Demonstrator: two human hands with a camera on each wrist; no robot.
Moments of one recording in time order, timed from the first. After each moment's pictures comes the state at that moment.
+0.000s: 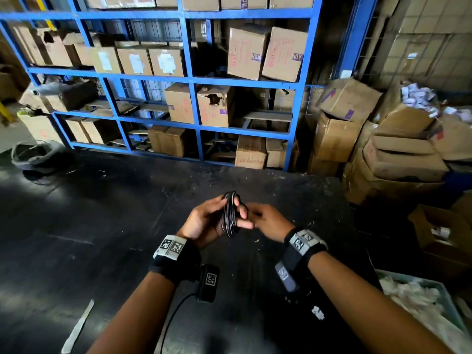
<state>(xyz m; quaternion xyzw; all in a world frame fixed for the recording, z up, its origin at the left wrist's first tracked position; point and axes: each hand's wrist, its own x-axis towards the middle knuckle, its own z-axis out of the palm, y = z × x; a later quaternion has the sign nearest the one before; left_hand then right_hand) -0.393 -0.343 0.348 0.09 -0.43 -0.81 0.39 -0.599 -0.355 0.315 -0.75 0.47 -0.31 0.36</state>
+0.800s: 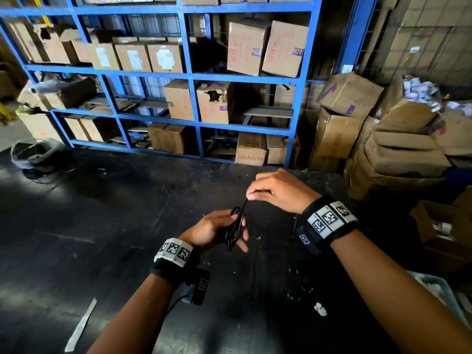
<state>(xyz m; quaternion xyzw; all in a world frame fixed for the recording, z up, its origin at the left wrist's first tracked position) -0.385 -0.338 0.327 0.23 -0.54 -0.75 0.30 -0.620 -0.365 0.408 -0.90 0.40 -0.19 0.06</state>
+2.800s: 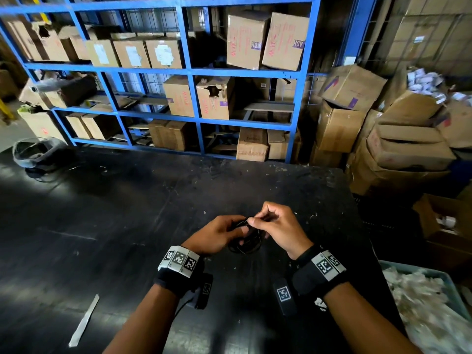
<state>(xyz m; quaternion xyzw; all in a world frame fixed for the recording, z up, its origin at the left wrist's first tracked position) -0.395 -0.329 0.313 0.34 -0.75 -0.51 0.25 -0.597 -0.304 0.317 -0.57 0.49 -0.49 0.44</state>
